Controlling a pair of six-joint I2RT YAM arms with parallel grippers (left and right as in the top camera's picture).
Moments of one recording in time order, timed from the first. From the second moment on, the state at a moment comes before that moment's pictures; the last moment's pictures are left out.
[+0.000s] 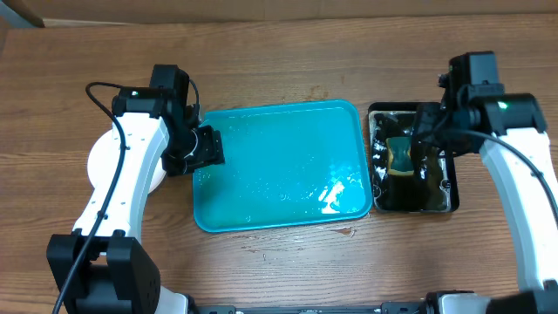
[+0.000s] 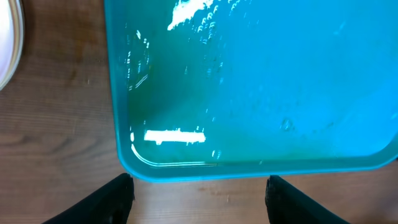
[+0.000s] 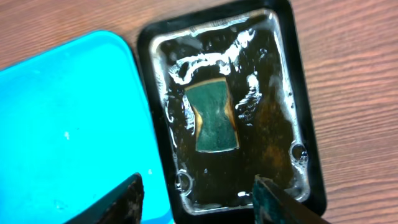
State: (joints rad) left arm -0.06 1.67 1.43 -1.29 0.19 -0.27; right arm 0.05 1.49 1.41 -1.12 -0.04 0.30
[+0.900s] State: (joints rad) left arm -0.15 0.72 0.94 -1.04 0.07 -0.28; right arm 0.05 0.71 0.92 -0.98 -0.05 0.29
